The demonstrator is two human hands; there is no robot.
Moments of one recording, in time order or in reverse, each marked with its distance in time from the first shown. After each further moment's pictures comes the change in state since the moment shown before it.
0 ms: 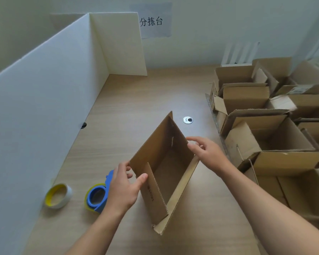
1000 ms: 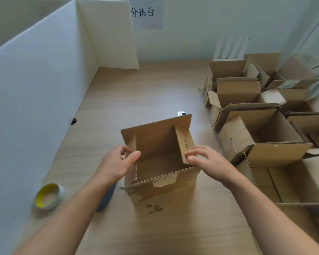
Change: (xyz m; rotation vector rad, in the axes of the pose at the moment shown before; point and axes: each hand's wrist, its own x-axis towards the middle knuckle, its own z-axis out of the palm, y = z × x) left_hand 0.057 0.019 -0.032 0.109 -0.243 -0.005; right_hand -0.043 -0.002 -0.002 -0.096 -0.143 0.135
